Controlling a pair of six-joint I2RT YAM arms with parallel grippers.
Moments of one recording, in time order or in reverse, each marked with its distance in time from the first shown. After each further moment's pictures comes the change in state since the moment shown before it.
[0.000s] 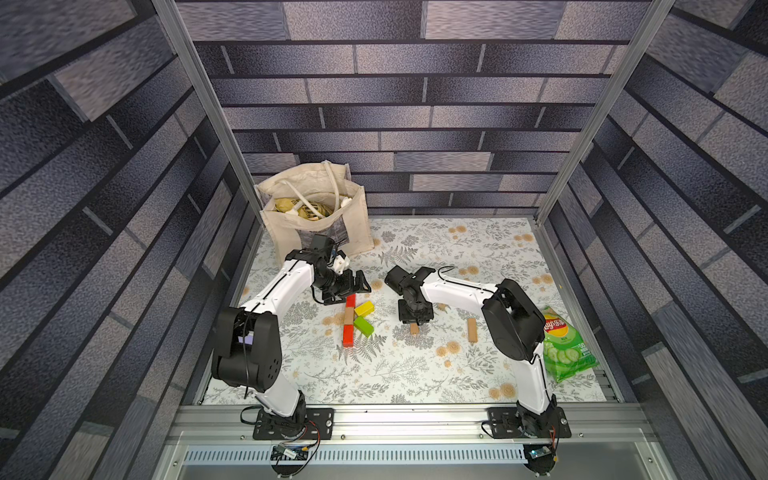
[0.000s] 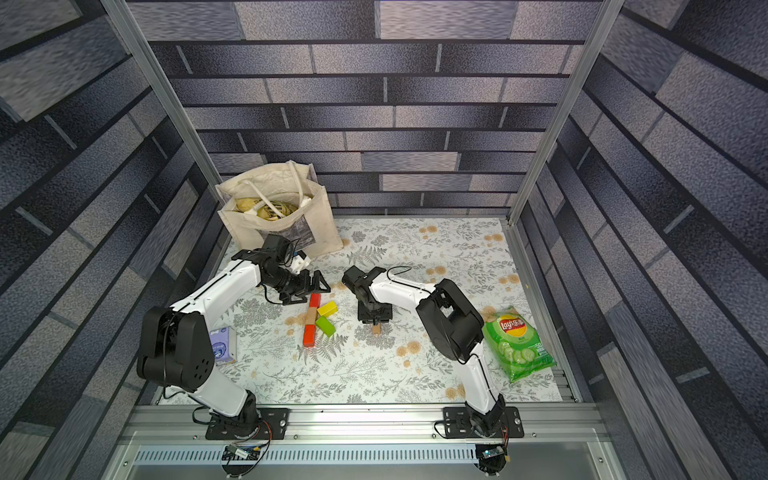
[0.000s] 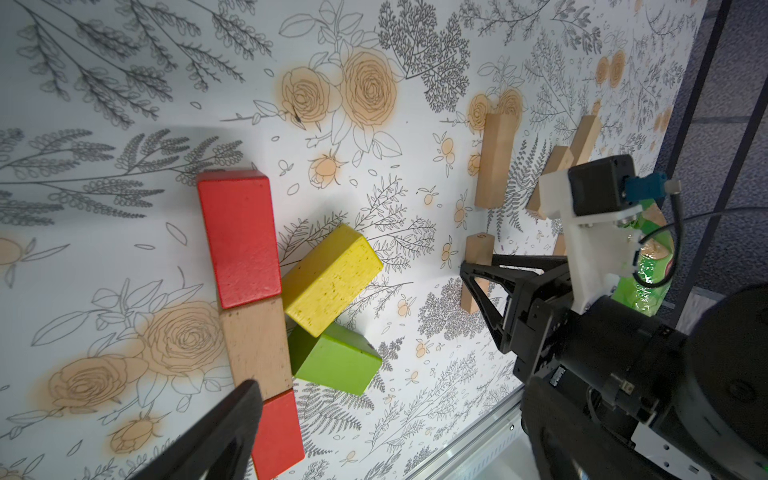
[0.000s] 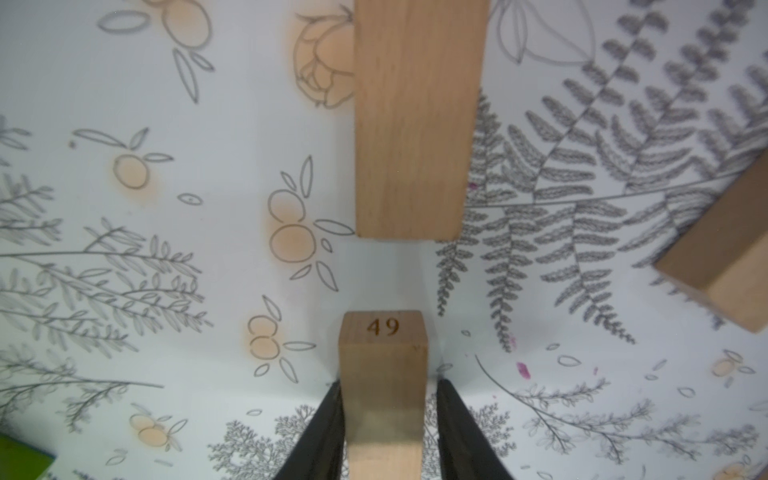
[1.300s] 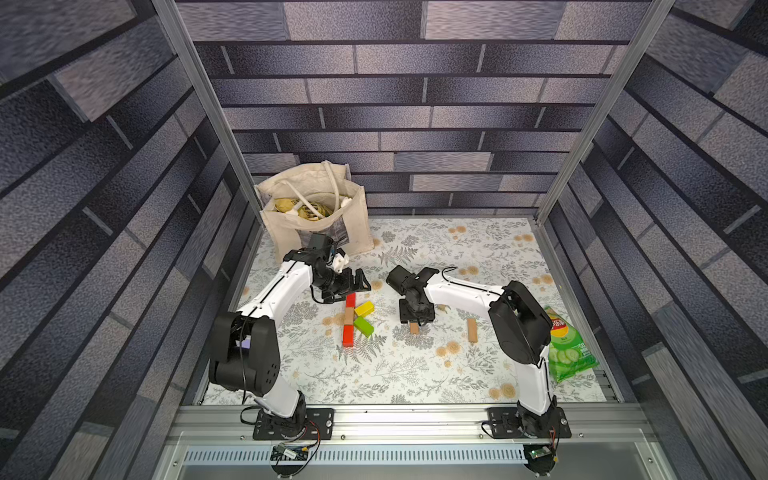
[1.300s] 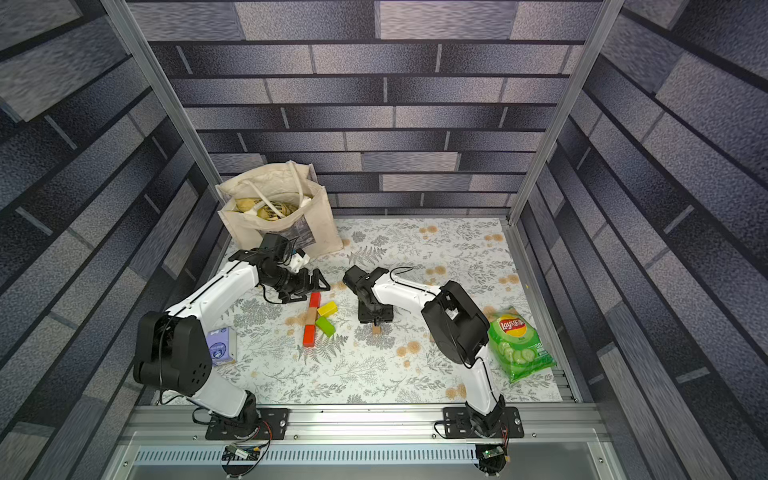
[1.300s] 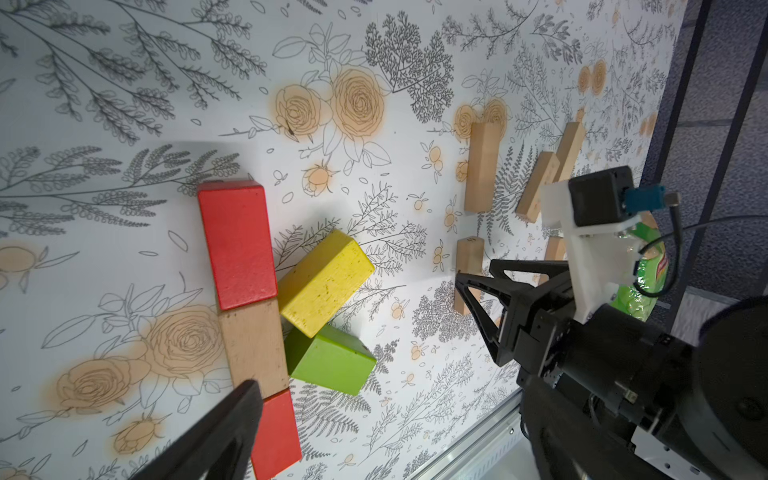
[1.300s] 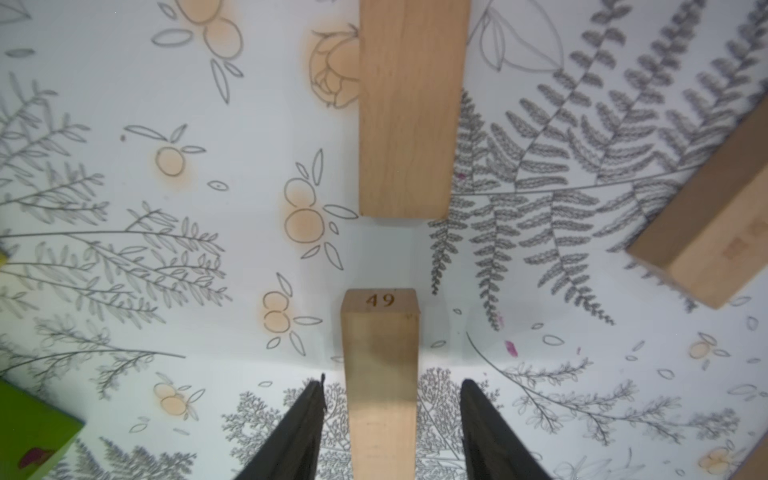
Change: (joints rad) left arm 0.001 -0.021 0.000 0.005 0.000 0.000; right arm 0.021 -0.066 -0.032 0.014 0.008 0.000
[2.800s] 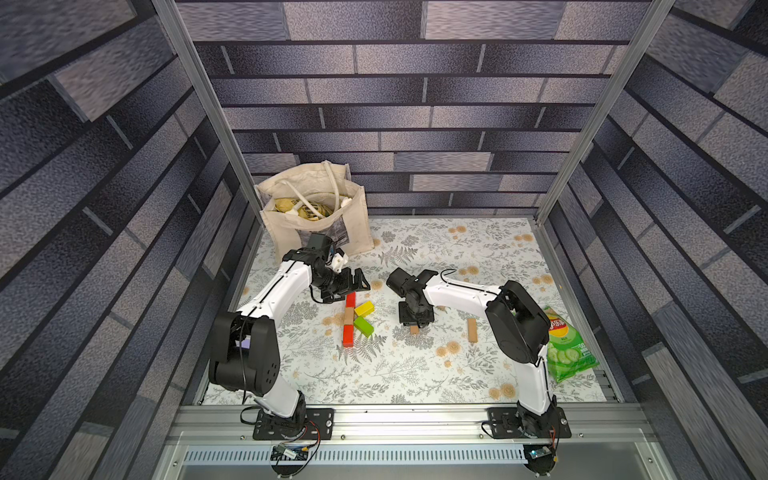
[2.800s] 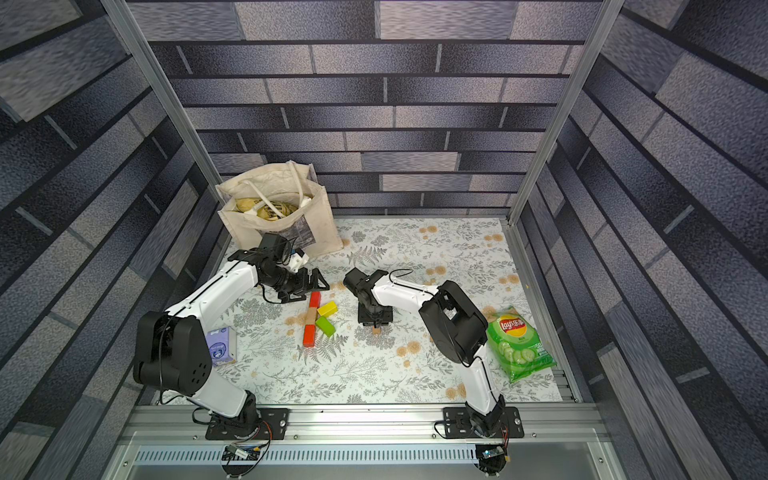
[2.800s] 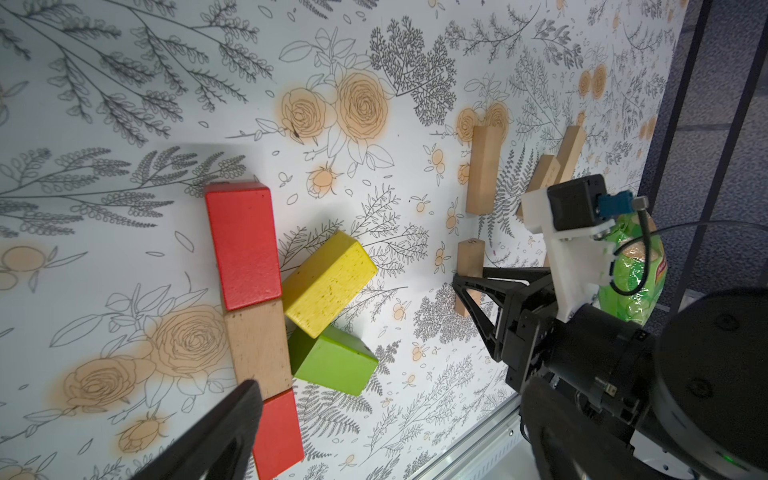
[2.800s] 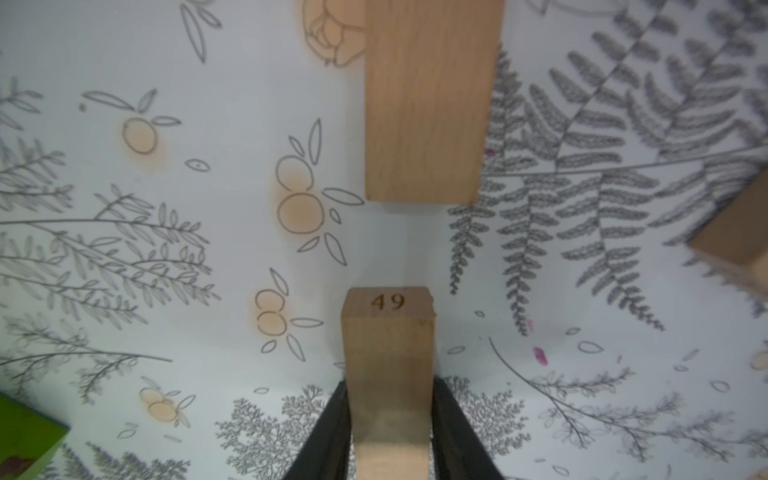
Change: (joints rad) left arm 0.005 0.000 0.000 0.000 0.000 0.000; right arm 0.000 0.028 -0.023 0.026 -0.040 0.006
